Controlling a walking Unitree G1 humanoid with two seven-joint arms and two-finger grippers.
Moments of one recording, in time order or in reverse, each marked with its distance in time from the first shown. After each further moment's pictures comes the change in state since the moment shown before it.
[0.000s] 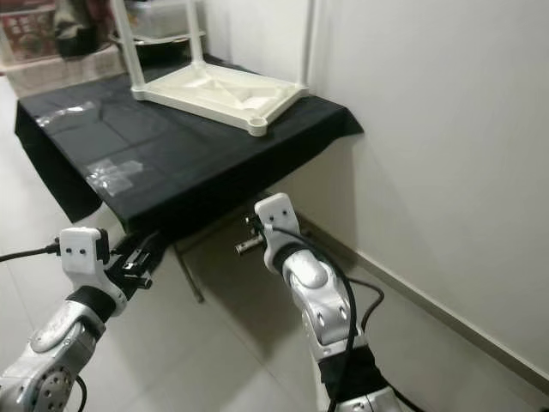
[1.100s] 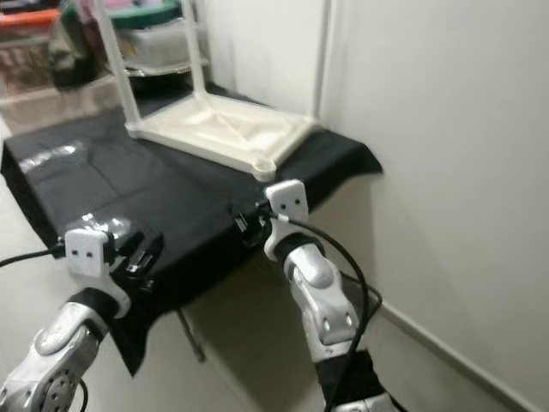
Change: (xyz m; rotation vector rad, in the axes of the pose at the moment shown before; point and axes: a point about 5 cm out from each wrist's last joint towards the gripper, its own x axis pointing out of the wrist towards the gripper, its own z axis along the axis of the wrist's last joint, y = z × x) left arm 0.001 0.005 0.002 0.078 -0.021 0.033; right arm 0.002 0.008 0.013 0.094 -0.146 0.032
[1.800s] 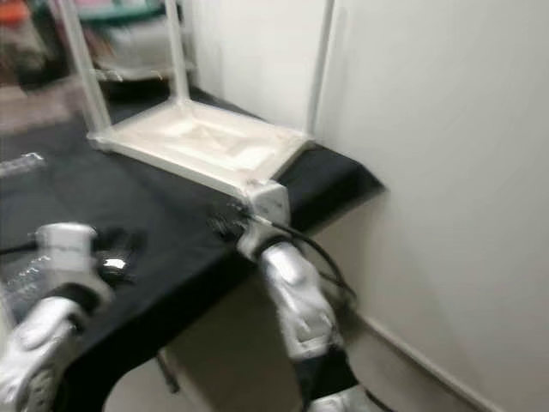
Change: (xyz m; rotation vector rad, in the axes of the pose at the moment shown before) left arm 0.004 0.003 0.002 0.037 -0.015 0.028; right arm 0.001 -0.004 0.000 -0.066 0.005 -0.034
